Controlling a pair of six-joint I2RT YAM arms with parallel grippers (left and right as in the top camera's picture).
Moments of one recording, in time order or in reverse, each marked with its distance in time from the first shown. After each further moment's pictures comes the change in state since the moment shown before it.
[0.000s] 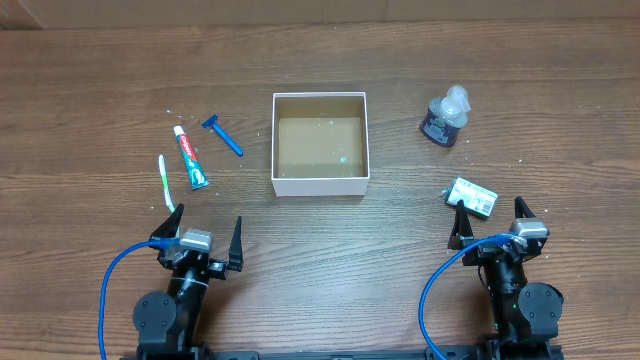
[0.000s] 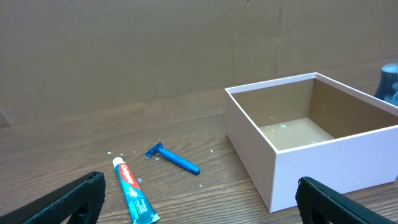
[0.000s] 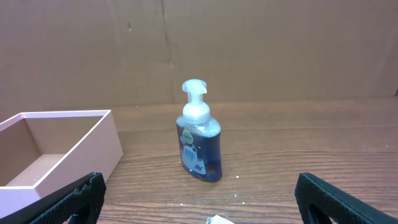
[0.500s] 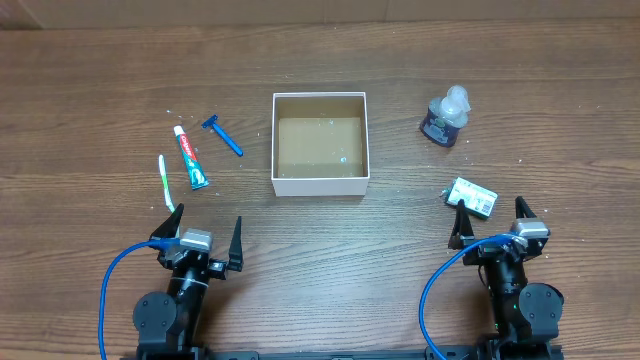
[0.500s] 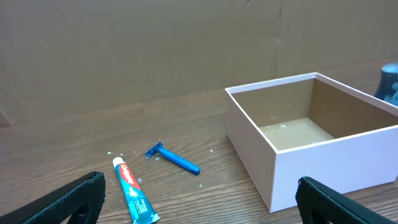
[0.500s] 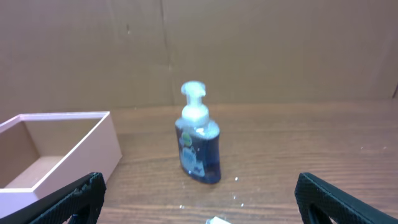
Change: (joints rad) left arm 0.000 0.000 0.000 0.000 0.000 0.000; right arm 0.000 0.000 0.000 0.011 0.006 0.000
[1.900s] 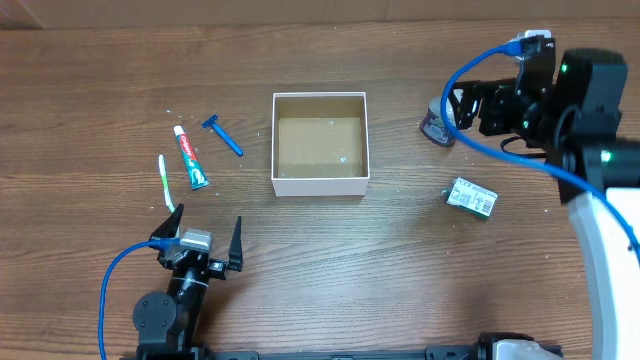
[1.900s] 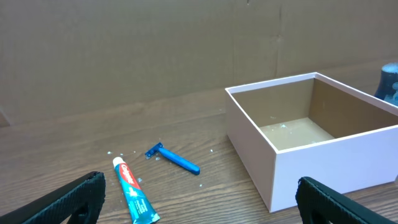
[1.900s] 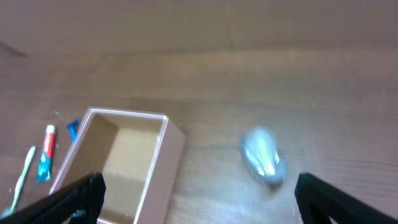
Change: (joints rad) left arm 0.000 0.000 0.000 0.000 0.000 0.000; right arm -0.060 1.363 1.412 -0.737 -0.337 -0.011
